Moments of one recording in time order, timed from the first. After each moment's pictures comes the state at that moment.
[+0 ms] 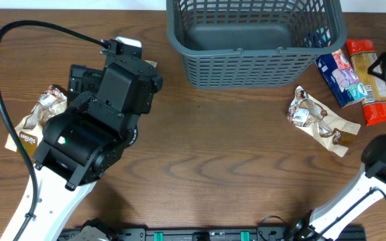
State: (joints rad) left arm -0.58 1.27 1.63 -1.14 -0.67 -0.11; right arm -0.59 2.21 2.48 -1.57 -0.24 -0.67
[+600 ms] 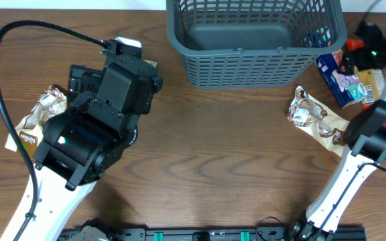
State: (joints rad) left arm -0.58 1.27 1.63 -1.15 -0.67 -0.11; right arm -0.40 2.45 2.46 -1.31 -0.04 -0.59
